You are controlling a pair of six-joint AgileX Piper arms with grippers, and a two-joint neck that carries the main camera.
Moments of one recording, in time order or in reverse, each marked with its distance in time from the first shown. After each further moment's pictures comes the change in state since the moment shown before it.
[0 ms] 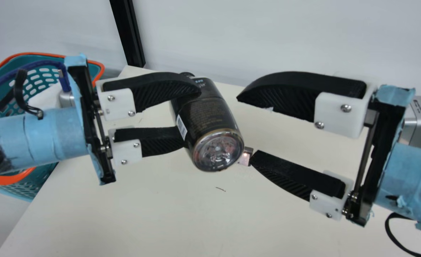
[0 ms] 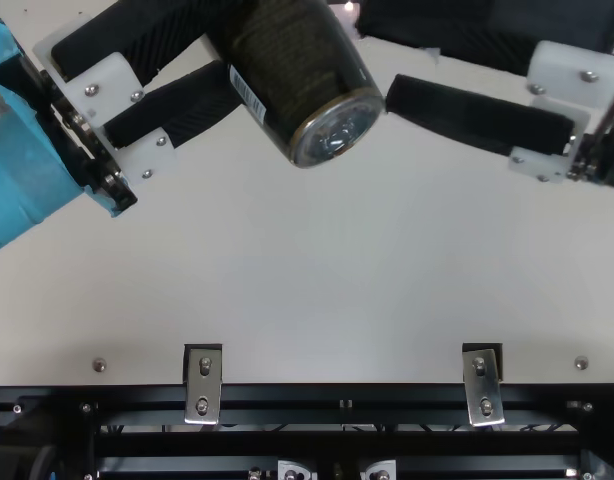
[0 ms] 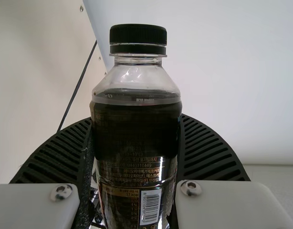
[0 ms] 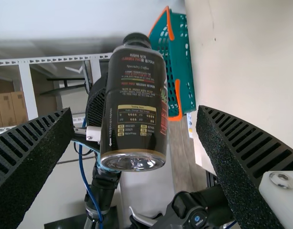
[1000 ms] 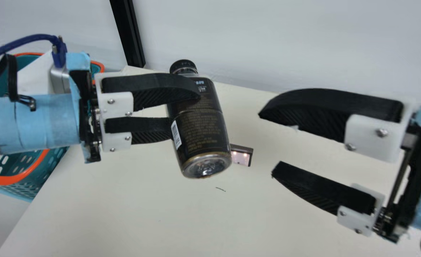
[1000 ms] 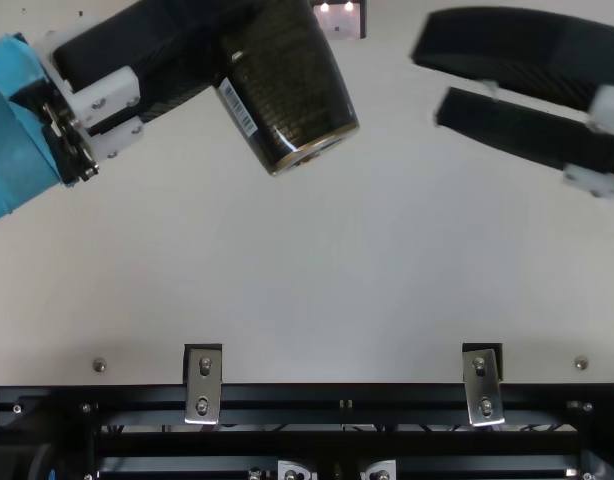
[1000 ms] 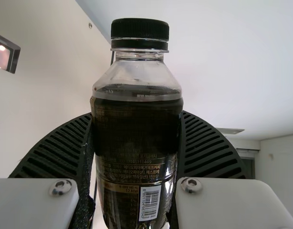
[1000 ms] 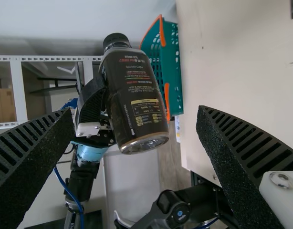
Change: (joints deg) left arm 2.5 0.5 -6.2 12.4 2.0 7.1; right arm -6.3 -4.0 0.8 -4.1 4.4 -0.6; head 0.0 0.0
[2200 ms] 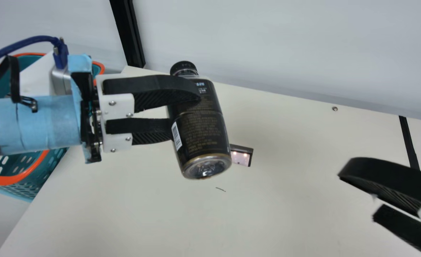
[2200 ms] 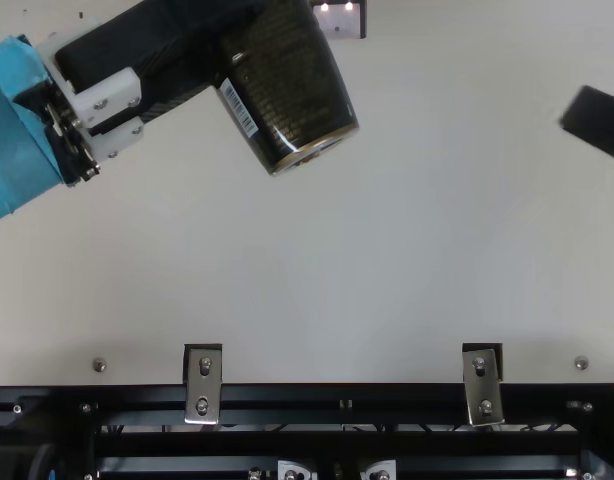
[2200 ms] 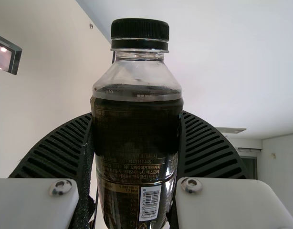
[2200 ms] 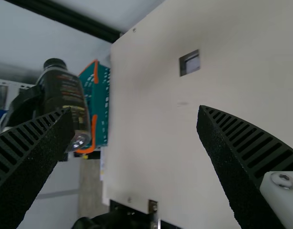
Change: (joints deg) left arm -0.3 0.0 0.0 0.3 -0.3 1.1; right arm -16.6 -14.6 1.2 -19.6 6.8 -1.3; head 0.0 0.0
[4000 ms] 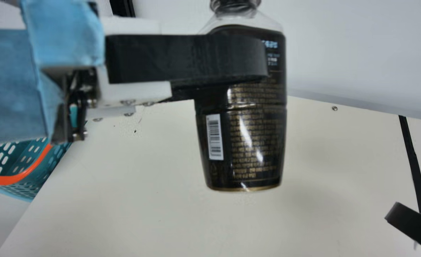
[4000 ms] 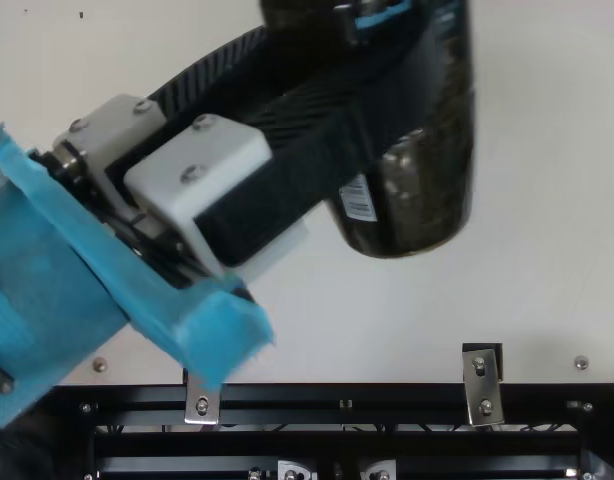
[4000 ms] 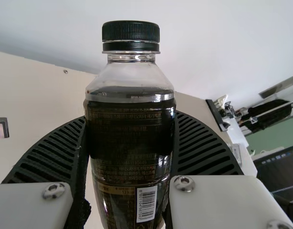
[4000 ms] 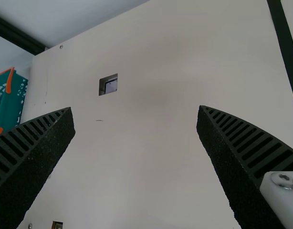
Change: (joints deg) left arm -36.9 -8.2 -27.3 65.5 -16.5 -48.1; right arm -11.1 -7.7 1.8 -16.0 0.3 -12.0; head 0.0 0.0
